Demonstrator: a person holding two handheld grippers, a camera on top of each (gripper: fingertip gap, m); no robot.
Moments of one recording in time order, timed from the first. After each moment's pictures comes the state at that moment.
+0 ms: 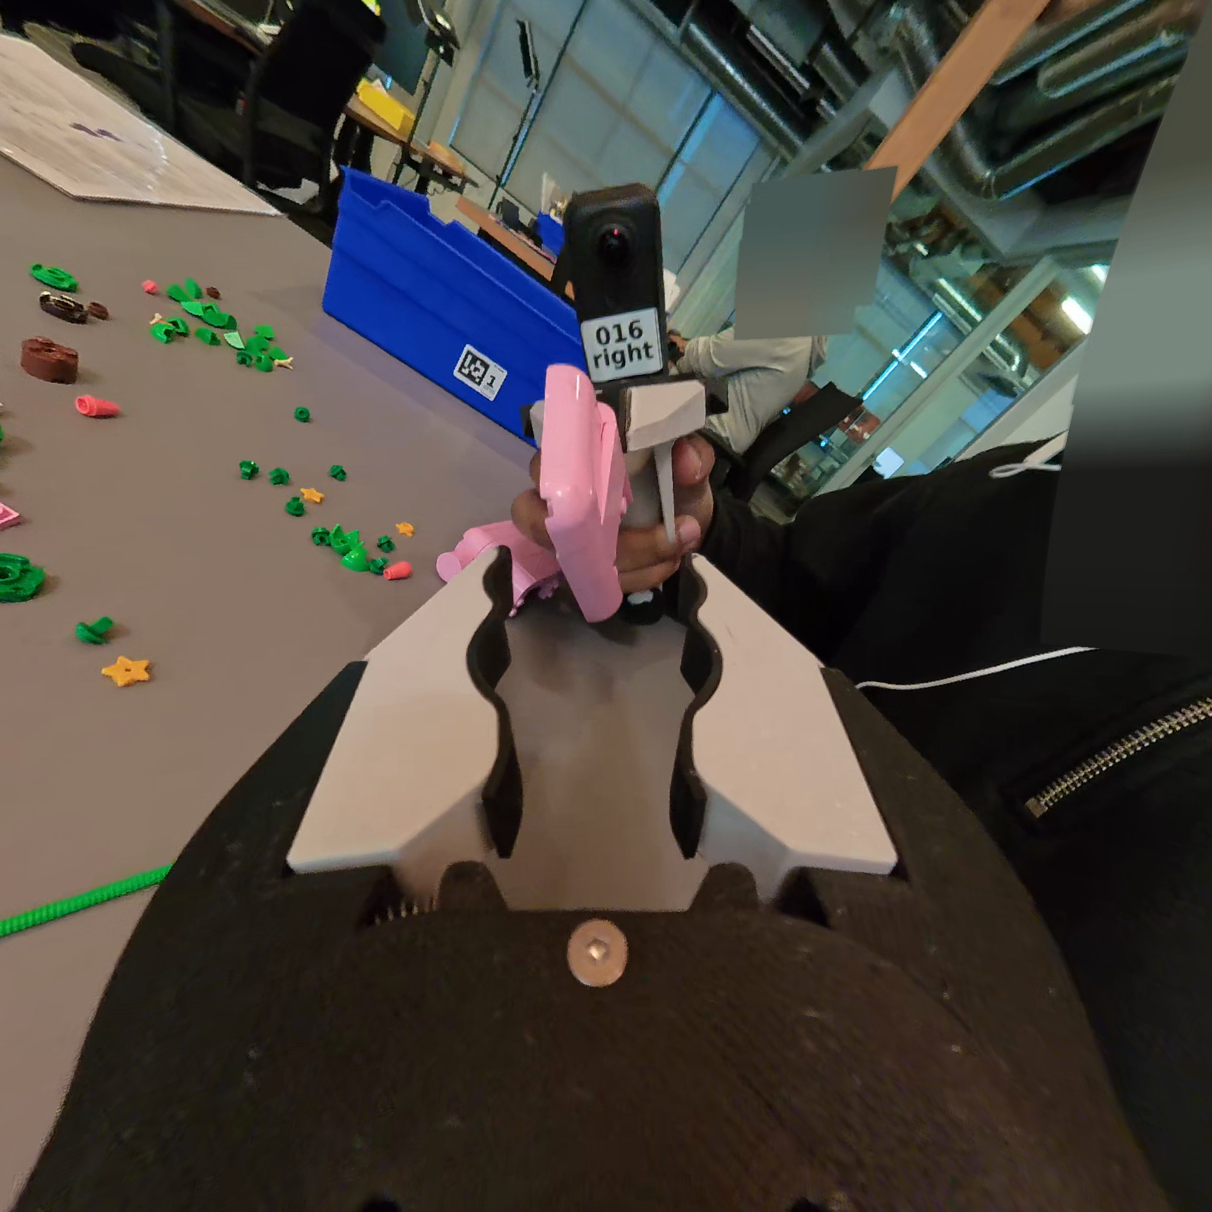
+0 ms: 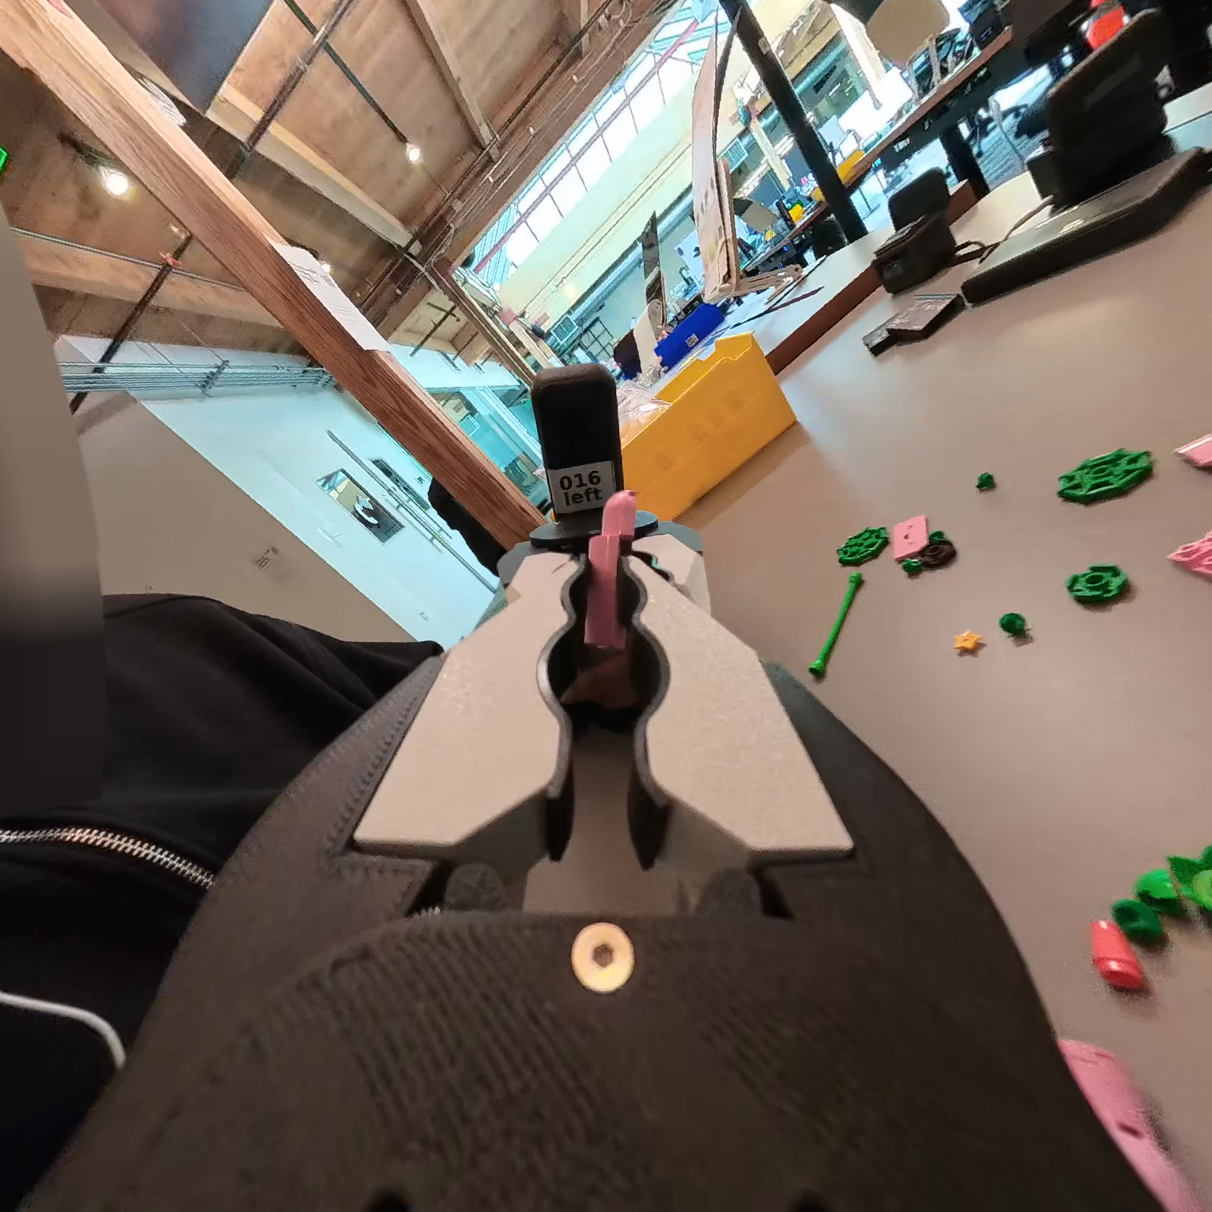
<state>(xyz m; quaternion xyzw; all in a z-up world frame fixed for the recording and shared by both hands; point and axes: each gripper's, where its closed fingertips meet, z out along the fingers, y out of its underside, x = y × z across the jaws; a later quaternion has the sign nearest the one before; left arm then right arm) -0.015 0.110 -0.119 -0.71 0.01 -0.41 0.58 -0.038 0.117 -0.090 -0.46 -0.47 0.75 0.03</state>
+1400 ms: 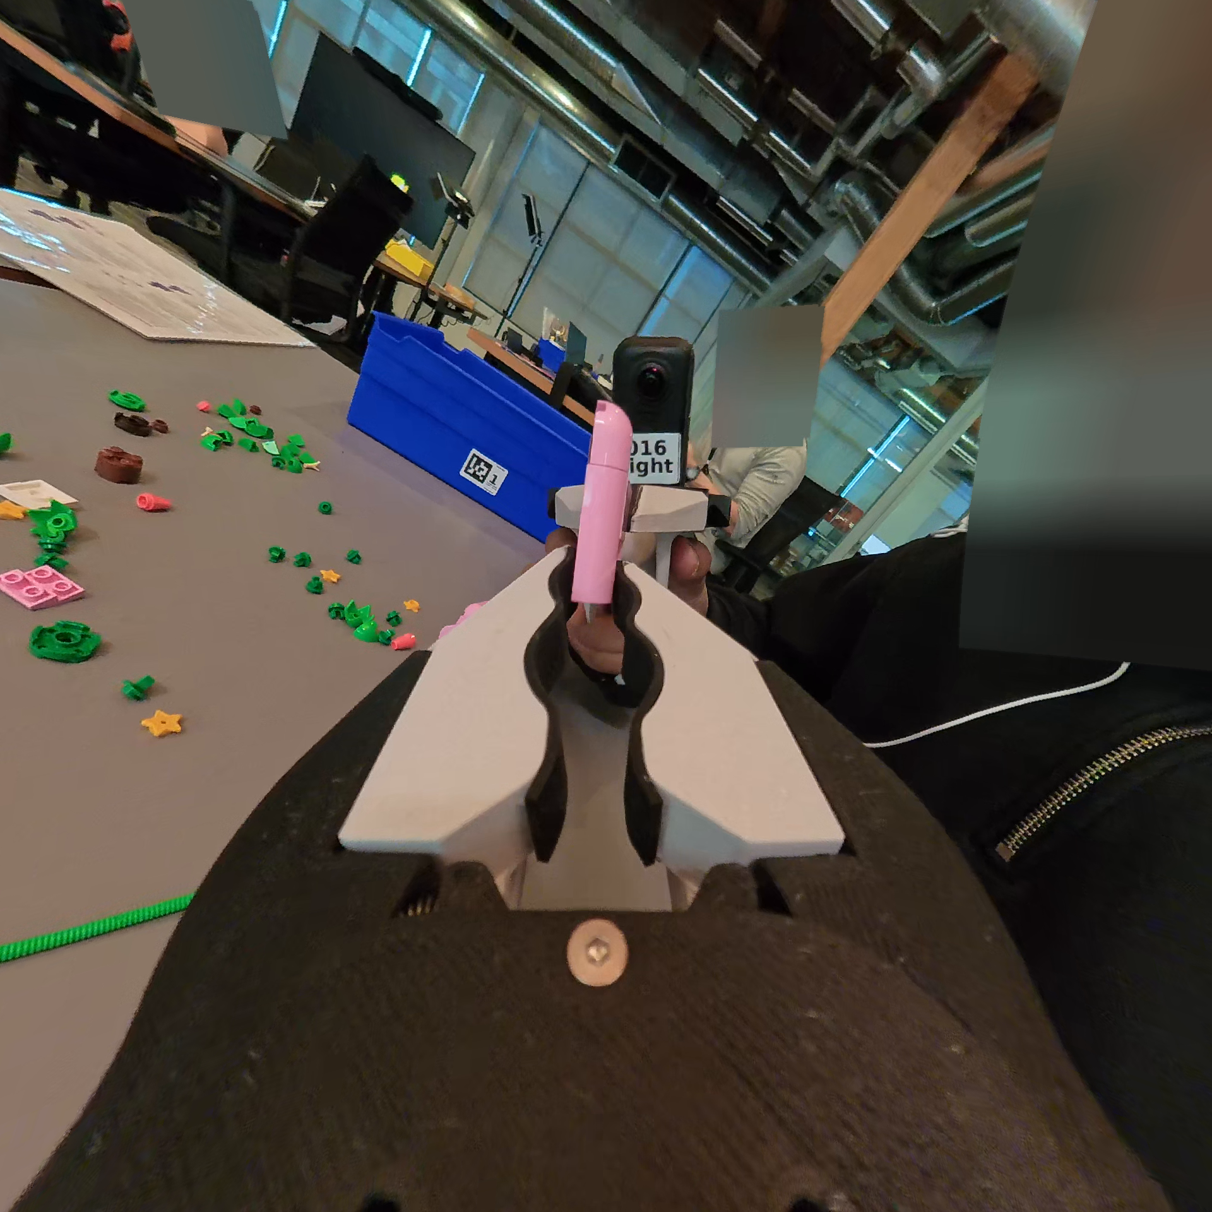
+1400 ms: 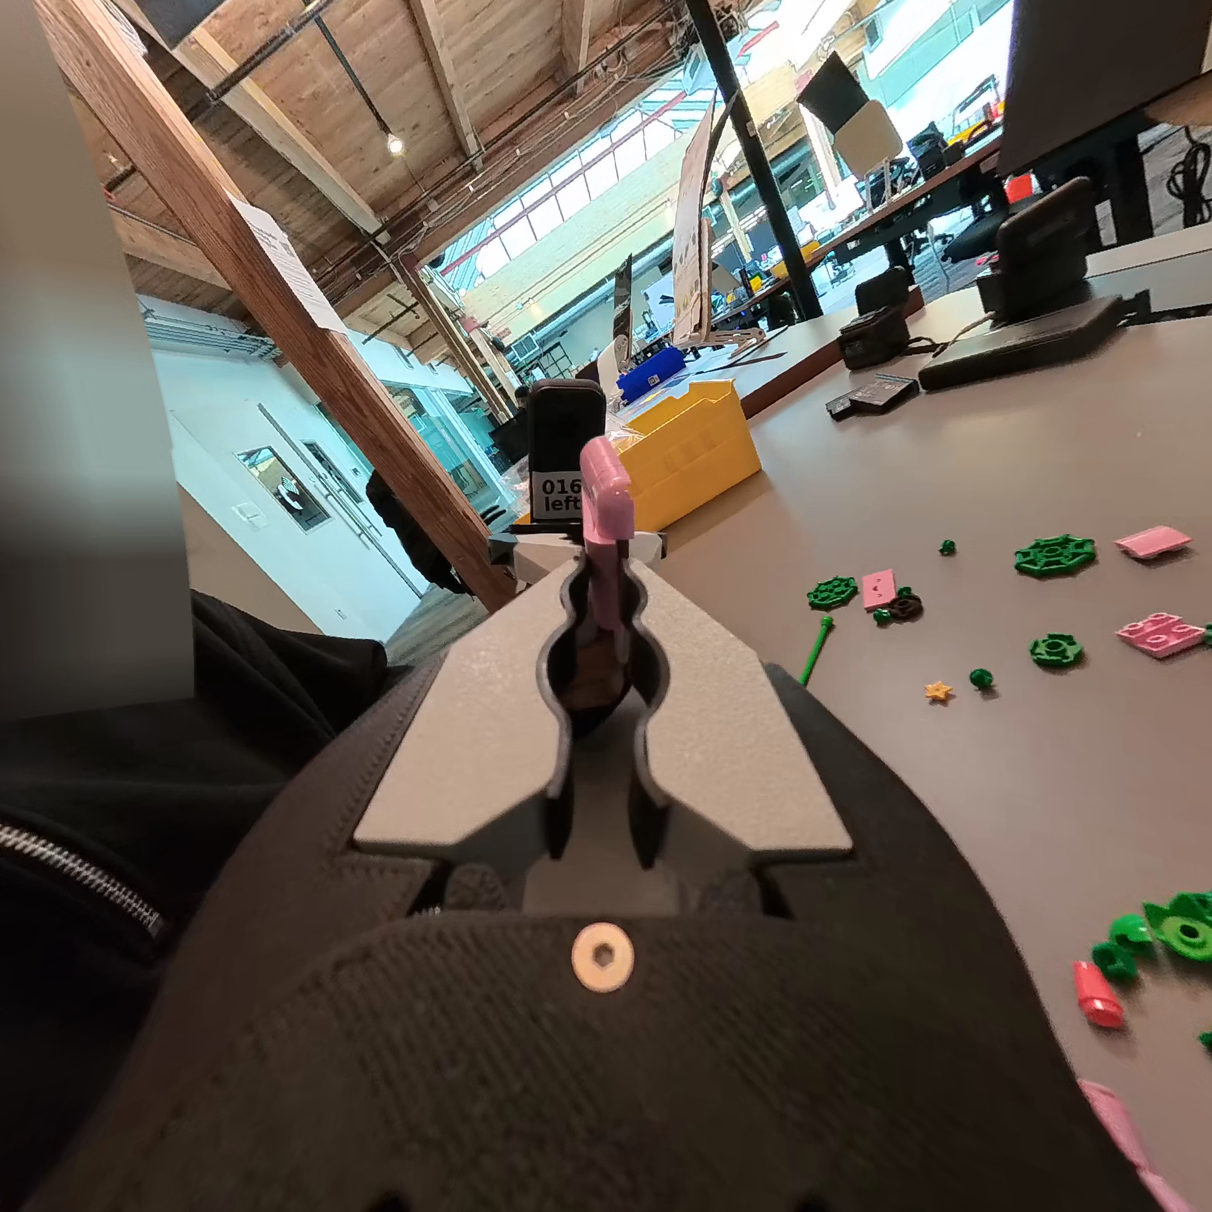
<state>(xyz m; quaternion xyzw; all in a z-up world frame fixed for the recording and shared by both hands) -0.032 0.104 -0.092 -0.65 -0.02 -0.41 0.64 -0.036 0.109 -0.083 -0.44 -0.49 0.74 0.12</state>
